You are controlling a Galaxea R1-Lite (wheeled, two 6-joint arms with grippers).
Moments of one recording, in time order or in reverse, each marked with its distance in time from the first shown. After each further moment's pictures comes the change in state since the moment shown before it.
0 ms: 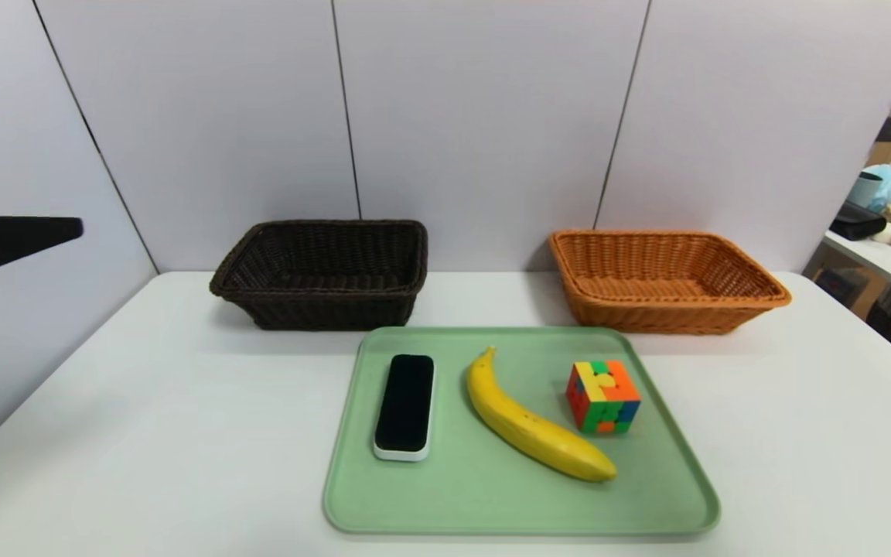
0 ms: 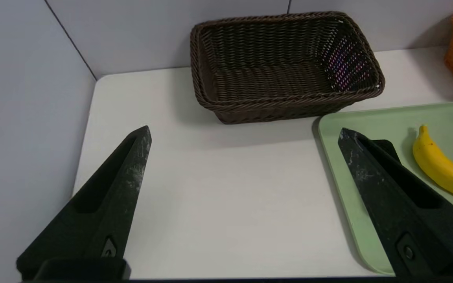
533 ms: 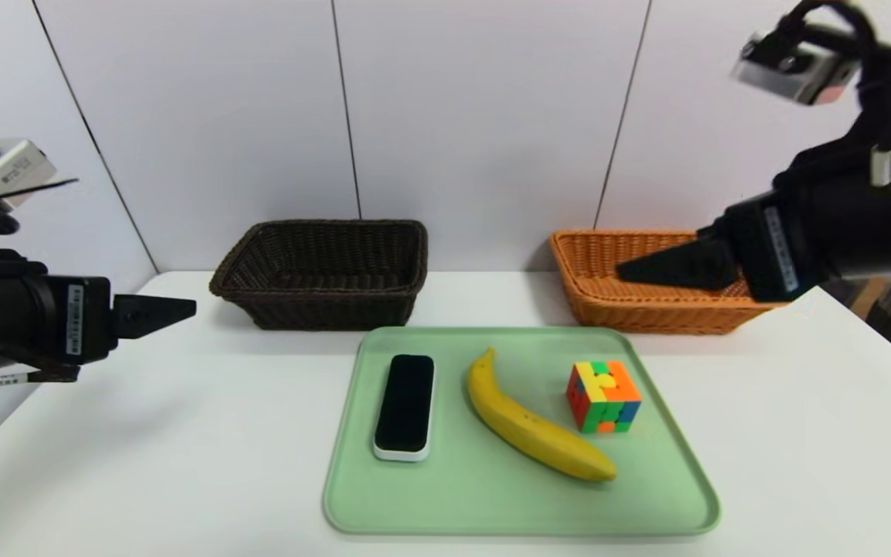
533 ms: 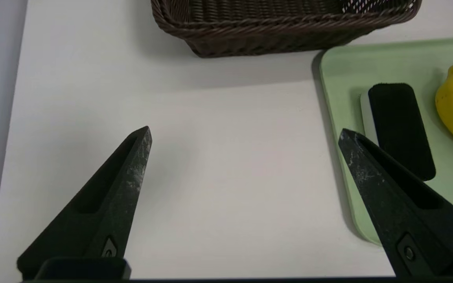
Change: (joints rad) left arm -0.188 0.129 0.120 -0.004 0.169 -0.110; right arm 0.365 0.257 0.019 0.100 -0.084 0.052
